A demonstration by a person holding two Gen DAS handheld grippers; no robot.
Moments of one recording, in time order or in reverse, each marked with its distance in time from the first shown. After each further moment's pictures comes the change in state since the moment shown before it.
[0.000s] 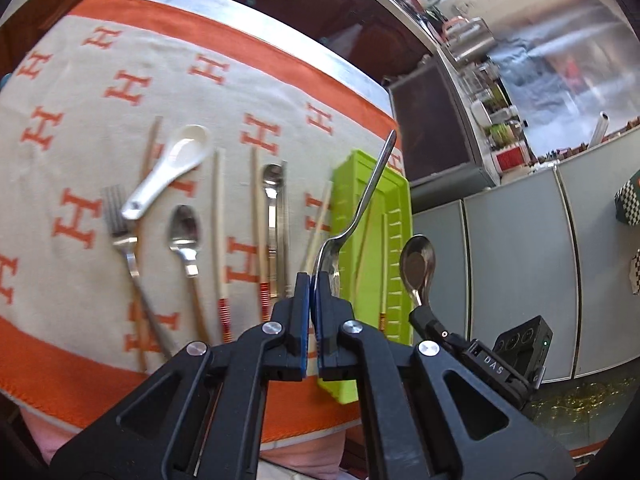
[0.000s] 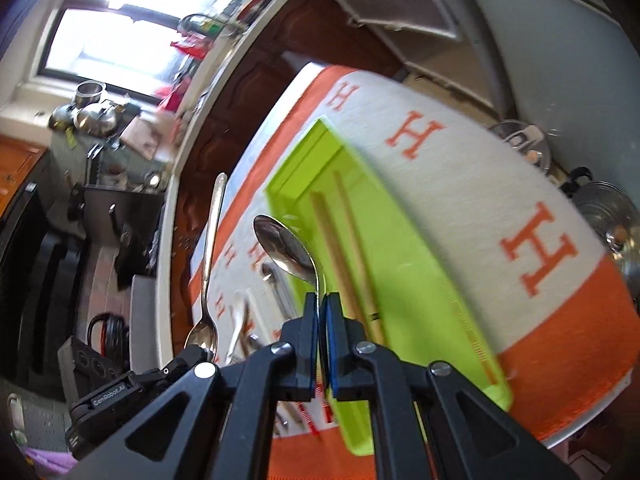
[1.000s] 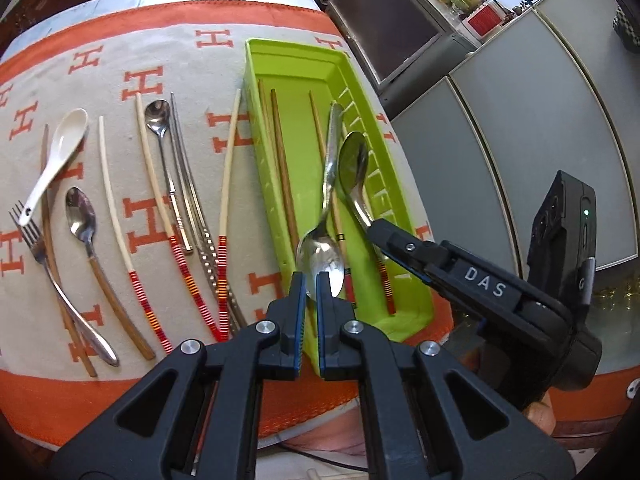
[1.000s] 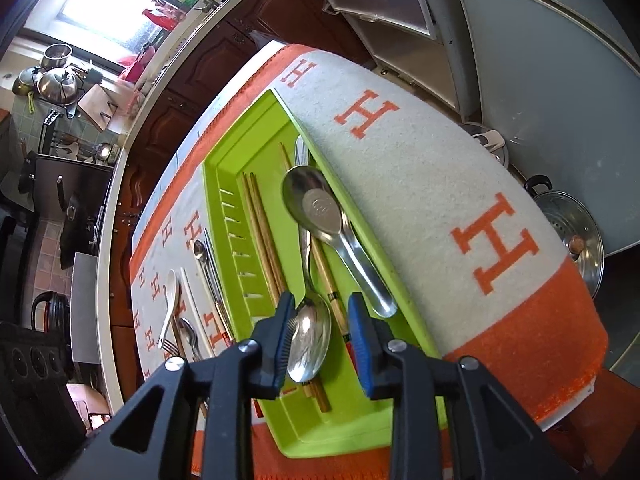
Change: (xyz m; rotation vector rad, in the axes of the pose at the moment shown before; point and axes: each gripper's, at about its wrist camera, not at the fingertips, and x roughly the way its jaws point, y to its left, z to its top) left arm 0.086 -0.071 -0.058 0.366 0.209 0.107; right arm 0.012 -0.009 -0.007 -0.092 0.066 -0.205
